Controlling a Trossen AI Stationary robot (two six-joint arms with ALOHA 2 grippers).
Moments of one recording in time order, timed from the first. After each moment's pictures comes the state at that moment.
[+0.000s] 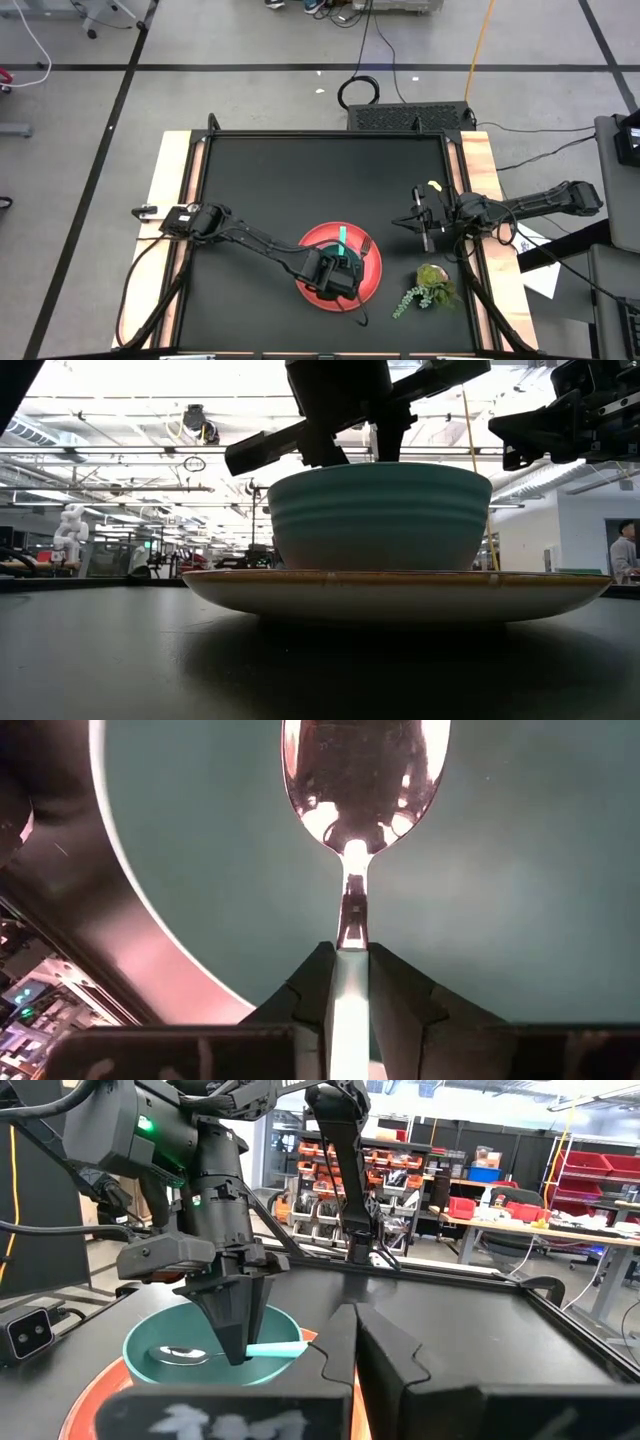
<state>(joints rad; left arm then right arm) -0.36 2.27 1.97 -0.95 -0.44 1.42 0.09 0.49 0.01 0.54 -0.02 -0.10</state>
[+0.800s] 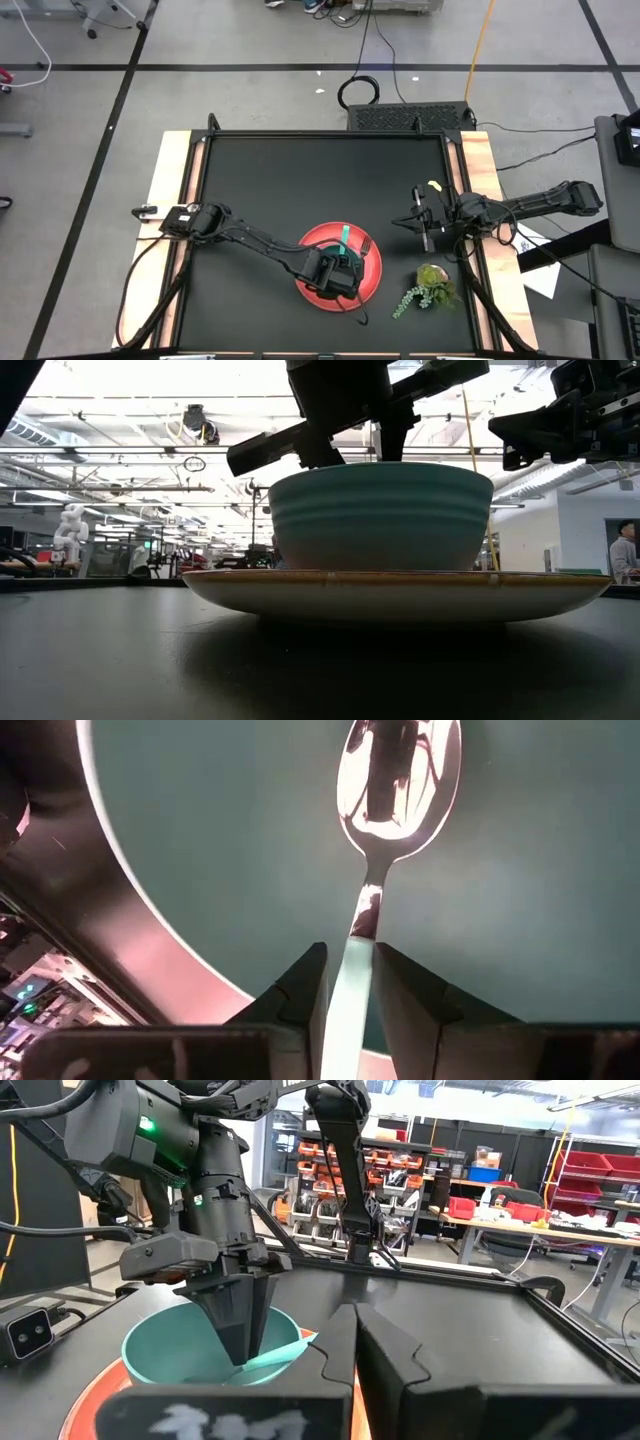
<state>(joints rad) -0.36 2.27 1.97 -0.95 -0.46 1.43 0.09 0.49 0.01 0.54 -0.02 -0.10</state>
